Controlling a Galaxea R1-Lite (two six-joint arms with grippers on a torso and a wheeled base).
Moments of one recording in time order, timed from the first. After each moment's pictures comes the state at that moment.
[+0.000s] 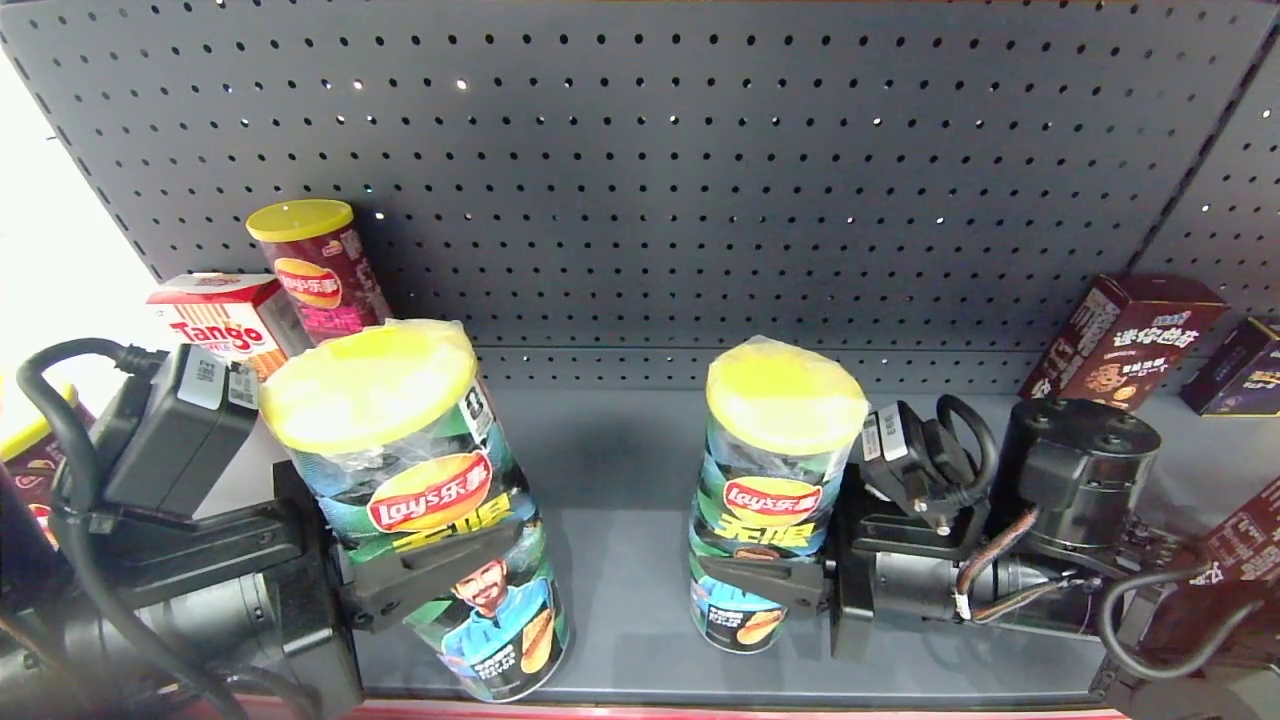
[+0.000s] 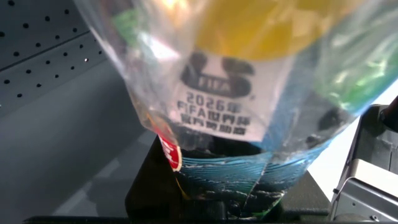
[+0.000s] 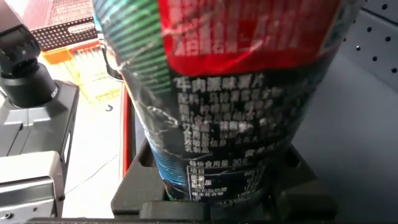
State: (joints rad) left arm -0.47 1.25 -0.43 -0.73 -0.48 0.06; right arm 0.66 1.76 -0.58 -1.12 0.66 -0.19
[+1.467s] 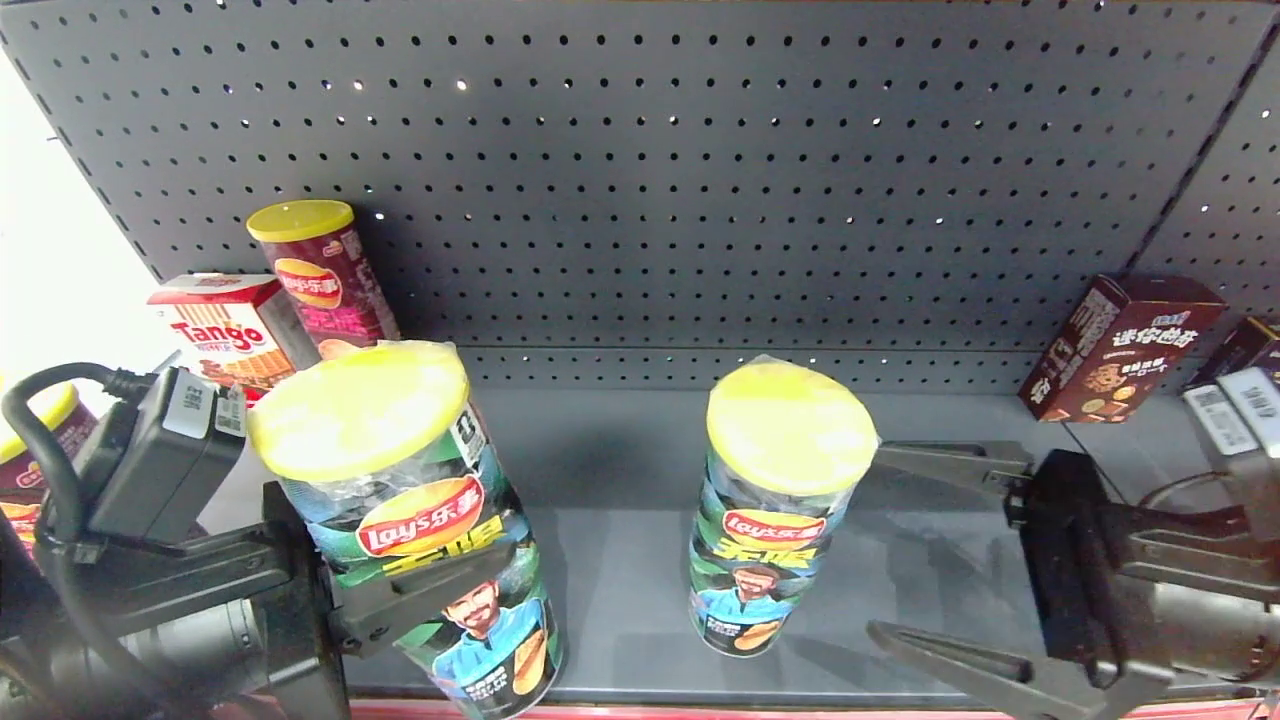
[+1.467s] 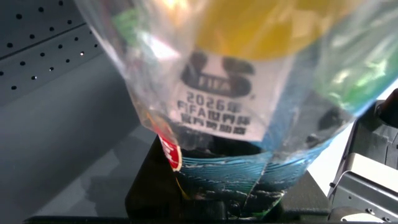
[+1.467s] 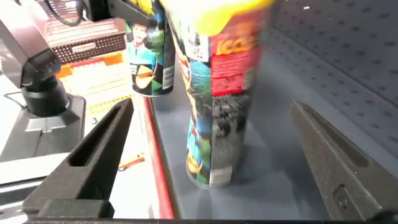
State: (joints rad) left arm -0.47 1.23 -0.39 -0.73 -0.48 0.06; right arm 0.59 1.32 -0.41 -0.94 0.64 -0.19
